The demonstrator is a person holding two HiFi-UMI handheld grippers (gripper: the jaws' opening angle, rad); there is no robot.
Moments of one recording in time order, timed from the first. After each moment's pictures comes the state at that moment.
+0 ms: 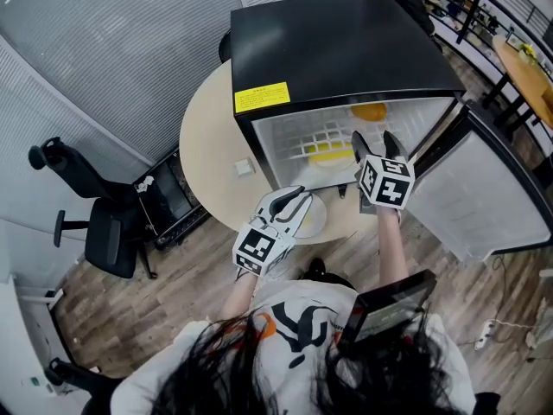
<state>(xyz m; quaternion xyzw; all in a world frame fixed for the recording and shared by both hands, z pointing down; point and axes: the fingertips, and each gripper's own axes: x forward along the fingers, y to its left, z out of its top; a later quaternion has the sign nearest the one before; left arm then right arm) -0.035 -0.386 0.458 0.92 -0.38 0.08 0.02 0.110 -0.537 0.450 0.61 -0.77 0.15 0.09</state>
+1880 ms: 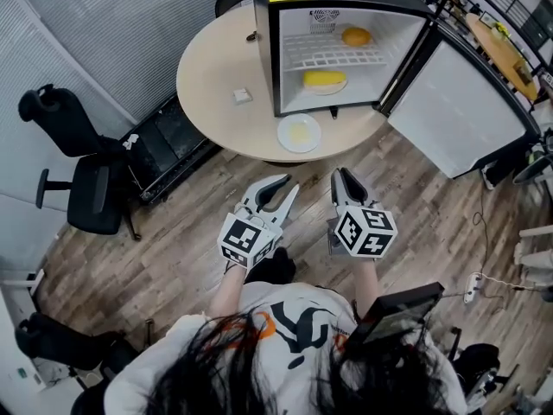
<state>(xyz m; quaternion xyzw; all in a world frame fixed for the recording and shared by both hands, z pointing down) -0.083 -0.149 0.457 0.93 -0.37 0.04 0.06 0.021 -0.181 0.480 0.57 -0.79 0.24 0.05</state>
